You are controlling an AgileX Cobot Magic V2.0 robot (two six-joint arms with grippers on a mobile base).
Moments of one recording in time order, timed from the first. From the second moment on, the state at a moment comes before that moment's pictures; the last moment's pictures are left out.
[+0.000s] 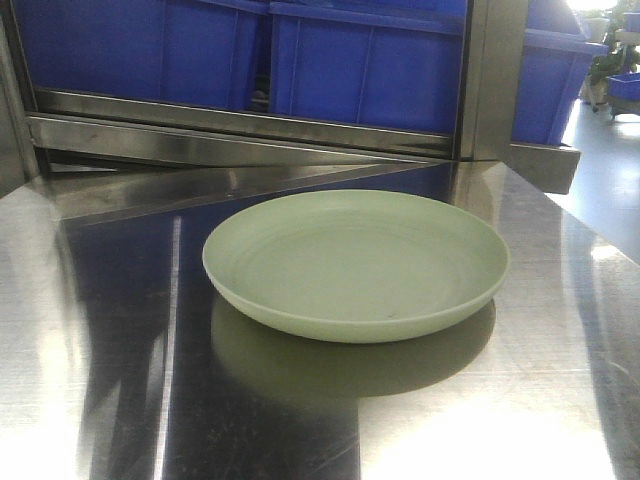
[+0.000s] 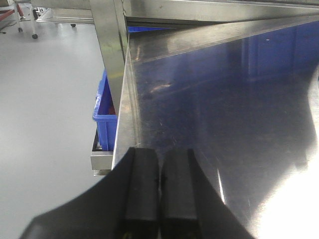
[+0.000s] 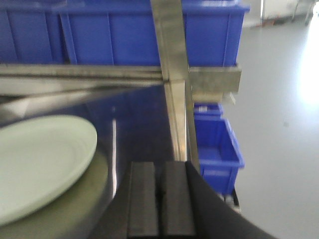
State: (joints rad) left arm -0.13 -0.01 0.00 0.22 0.35 -0.18; right arm 0.14 0.10 0.03 -0.06 0.03 0.28
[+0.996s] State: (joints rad) left arm -0.13 -0.01 0.00 0.22 0.35 -0.18; right arm 0.21 1.06 -0.44 0.03 0.03 0.42
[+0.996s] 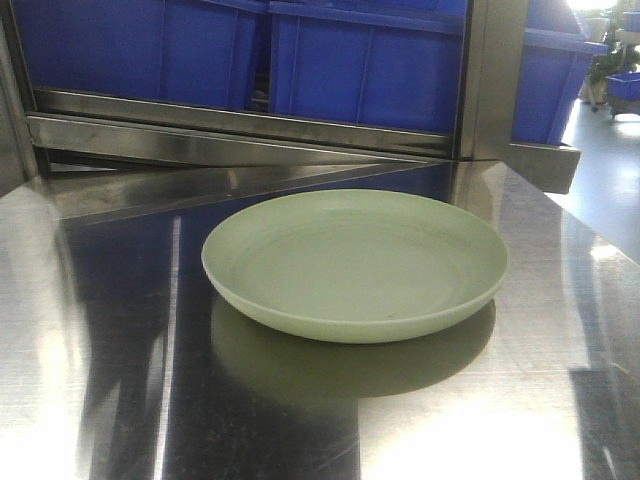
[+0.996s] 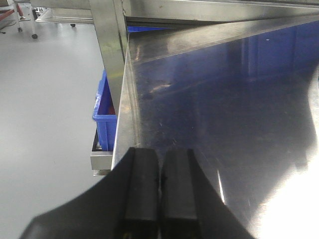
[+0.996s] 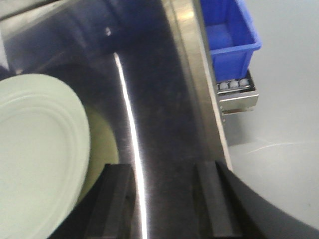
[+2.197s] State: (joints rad) left arm -0.13 -0.01 0.00 0.22 0.35 -0.18; right arm 0.37 1.65 -0.86 0.03 0.15 0.42
